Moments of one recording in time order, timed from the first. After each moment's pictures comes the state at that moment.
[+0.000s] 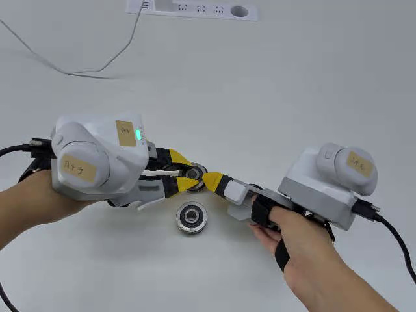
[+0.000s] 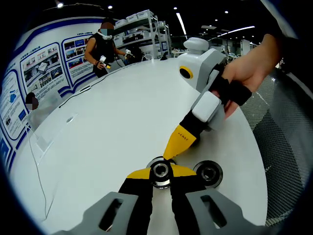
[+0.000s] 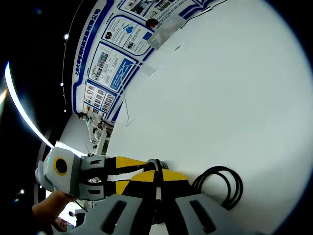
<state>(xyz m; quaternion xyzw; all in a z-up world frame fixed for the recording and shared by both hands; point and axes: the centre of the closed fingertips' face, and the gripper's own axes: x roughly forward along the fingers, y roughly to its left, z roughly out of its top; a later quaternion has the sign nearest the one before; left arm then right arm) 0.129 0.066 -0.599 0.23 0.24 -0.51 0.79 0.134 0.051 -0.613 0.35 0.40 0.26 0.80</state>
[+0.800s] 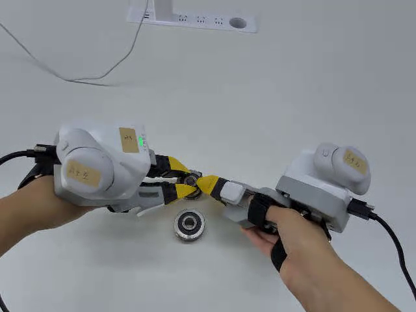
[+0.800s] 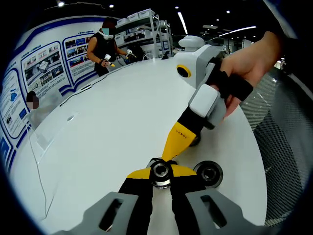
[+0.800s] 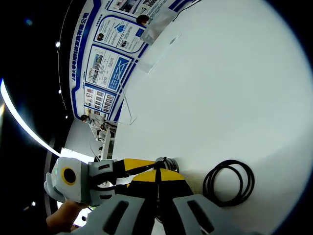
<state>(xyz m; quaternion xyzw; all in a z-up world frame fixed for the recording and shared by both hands) 0.128 0.067 -0.599 0.23 0.24 -0.51 0.79 0.132 0.062 -0.605 0.39 0.43 0.26 0.77</state>
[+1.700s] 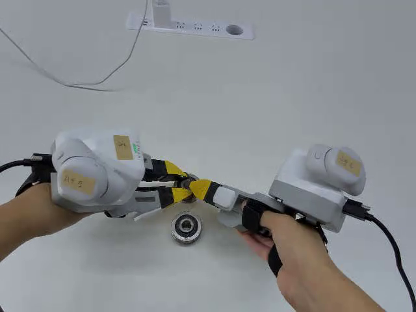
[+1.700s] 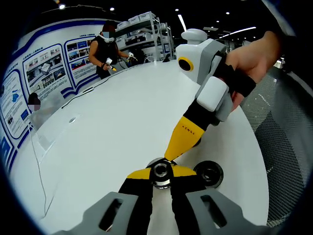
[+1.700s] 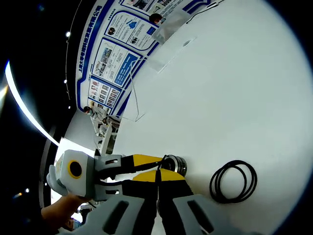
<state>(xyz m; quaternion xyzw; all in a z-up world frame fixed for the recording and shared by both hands) 0.128 0.068 -0.599 0.22 0.23 -0.50 0.80 0.124 0.065 -0.592 0.36 0.42 0.29 0.78</state>
